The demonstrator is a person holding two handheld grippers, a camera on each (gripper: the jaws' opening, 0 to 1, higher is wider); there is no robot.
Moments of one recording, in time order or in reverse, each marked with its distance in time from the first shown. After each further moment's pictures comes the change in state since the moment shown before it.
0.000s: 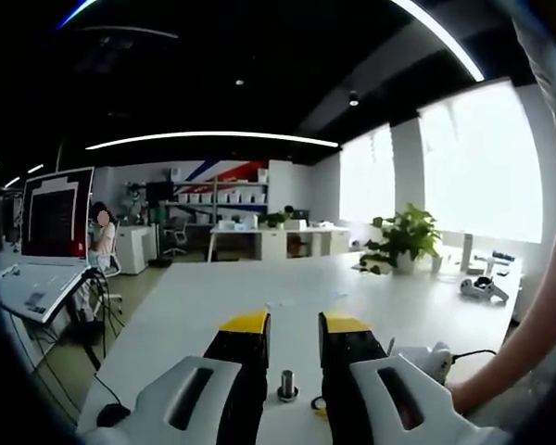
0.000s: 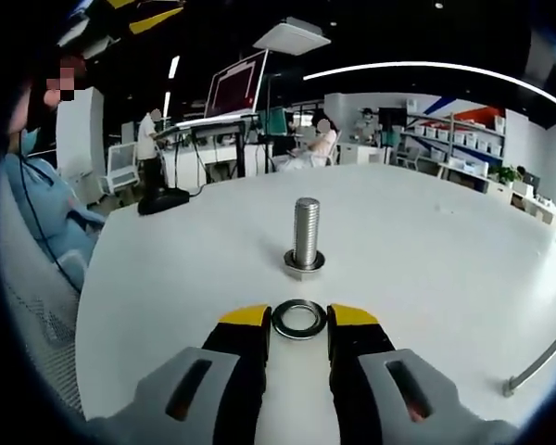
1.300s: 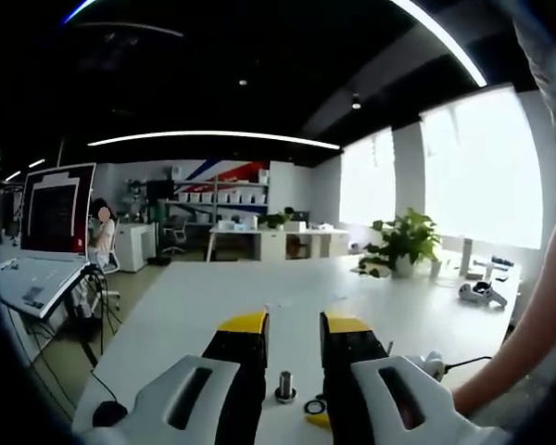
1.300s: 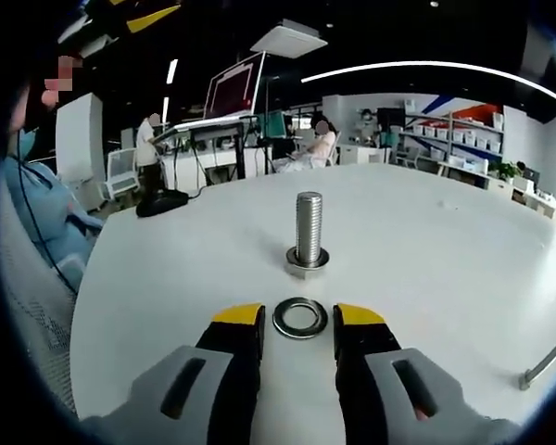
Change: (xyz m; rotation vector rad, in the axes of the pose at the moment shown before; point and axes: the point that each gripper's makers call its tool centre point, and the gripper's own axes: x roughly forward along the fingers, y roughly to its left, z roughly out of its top) left arm 0.000 0.002 0.000 -0.024 -0.008 0.000; right arm 0.008 0.004 -0.009 0.029 -0.010 0.009
